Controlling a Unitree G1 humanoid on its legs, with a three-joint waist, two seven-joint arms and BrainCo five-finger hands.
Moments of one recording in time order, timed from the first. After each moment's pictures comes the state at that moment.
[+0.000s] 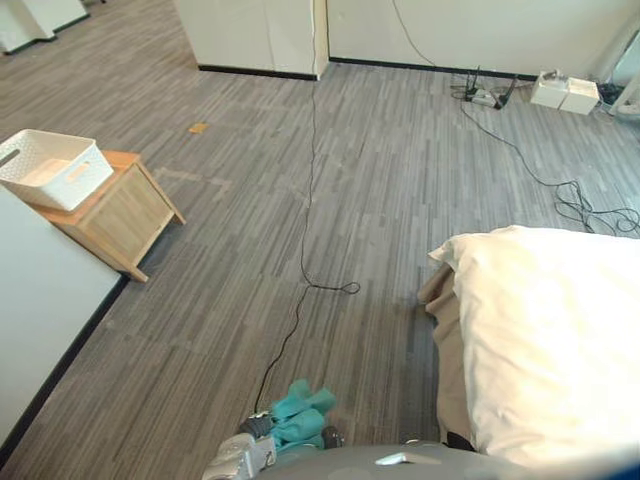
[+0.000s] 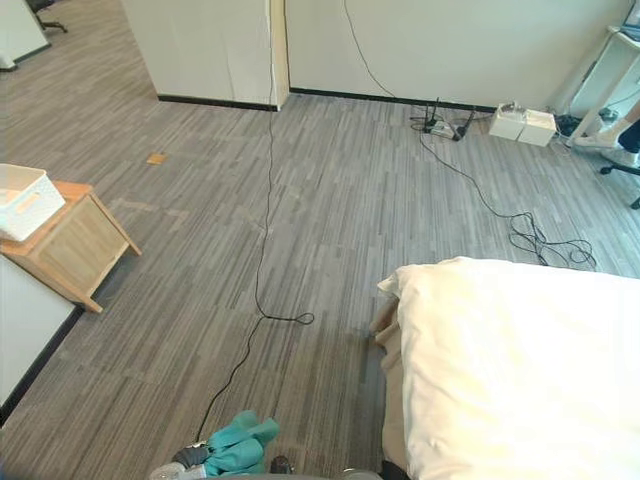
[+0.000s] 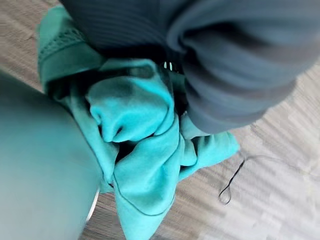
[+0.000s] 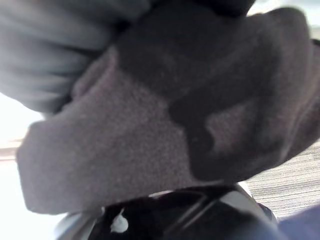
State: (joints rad) left arm 0.08 0.02 0.29 1.03 -0.14 0.07 -0.06; right arm 0.24 -0.06 -0.29 1.10 0.14 -0.03 0.17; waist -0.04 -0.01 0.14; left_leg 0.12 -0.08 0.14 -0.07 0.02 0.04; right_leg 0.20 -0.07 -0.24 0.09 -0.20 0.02
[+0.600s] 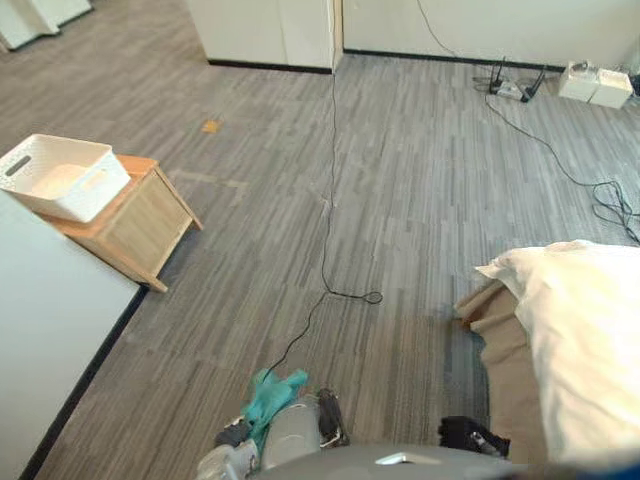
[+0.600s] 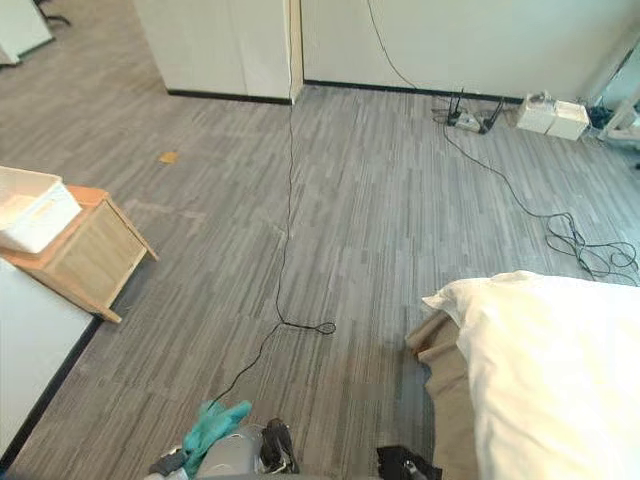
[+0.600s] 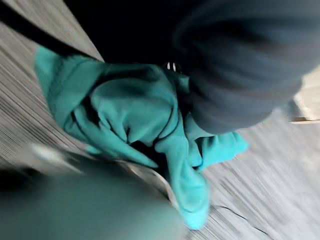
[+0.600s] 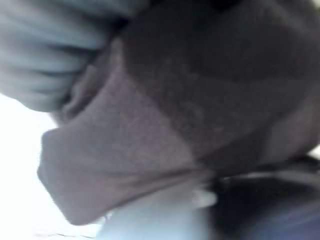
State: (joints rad) left arm 0.15 0.04 0.39 1.00 -0.17 0.06 -0.07; right arm 0.23 -0.07 -0.27 1.02 0.07 -0.12 0.09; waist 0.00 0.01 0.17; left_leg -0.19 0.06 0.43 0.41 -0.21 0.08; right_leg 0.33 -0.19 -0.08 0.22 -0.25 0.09
